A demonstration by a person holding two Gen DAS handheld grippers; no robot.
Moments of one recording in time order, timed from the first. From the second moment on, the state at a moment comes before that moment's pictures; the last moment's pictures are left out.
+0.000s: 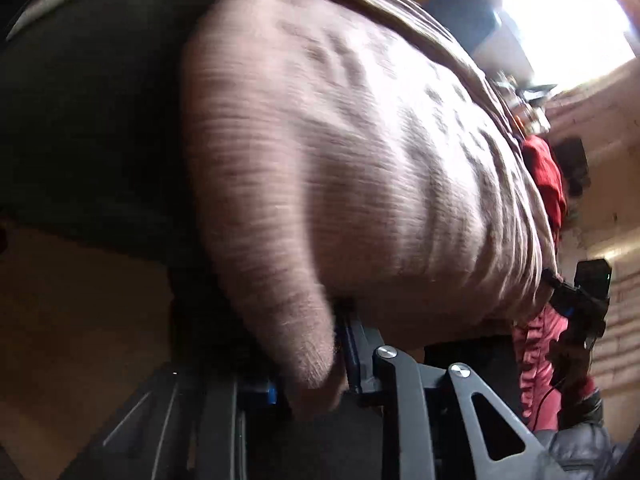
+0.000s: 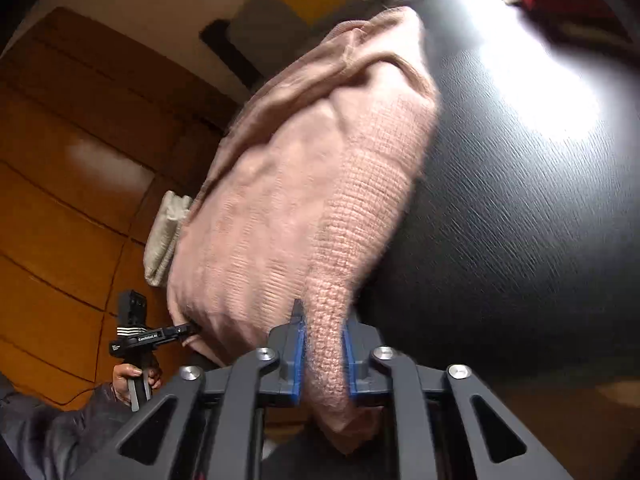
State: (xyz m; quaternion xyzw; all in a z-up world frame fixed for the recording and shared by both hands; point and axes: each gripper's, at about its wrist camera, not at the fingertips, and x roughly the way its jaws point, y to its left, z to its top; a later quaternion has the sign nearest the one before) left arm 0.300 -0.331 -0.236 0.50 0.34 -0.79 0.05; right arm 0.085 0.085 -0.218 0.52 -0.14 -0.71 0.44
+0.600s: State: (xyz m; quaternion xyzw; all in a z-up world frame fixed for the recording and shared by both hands) left arm 0.309 -0.354 -0.158 0.39 0.37 -0.84 -0.12; right arm 0.079 0.048 -0.206 0.51 -0.20 -0.68 0.49
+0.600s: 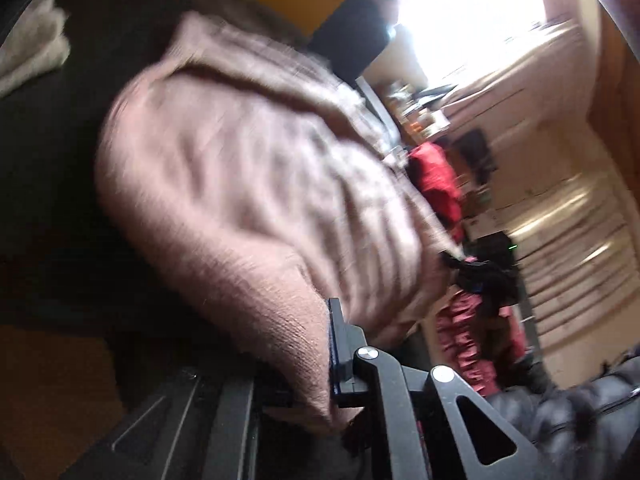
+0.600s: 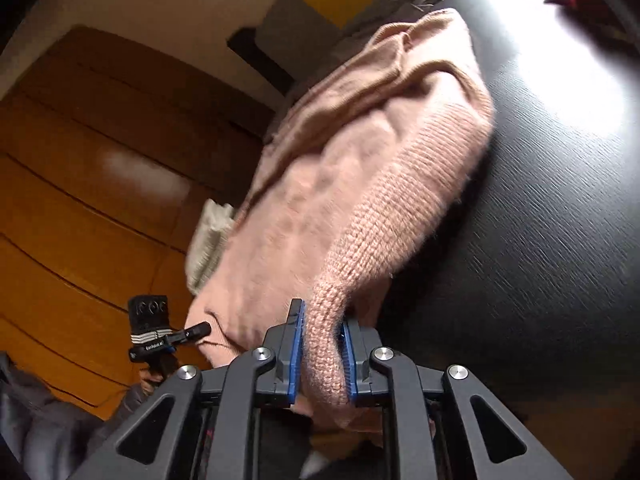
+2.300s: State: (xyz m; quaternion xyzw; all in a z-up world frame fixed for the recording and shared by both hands) left arm 0.166 -0.448 -0.163 0.31 0.49 -0.81 -0.13; right arm -0.043 -0.038 -0.170 0.50 -0.20 -0.69 0.48
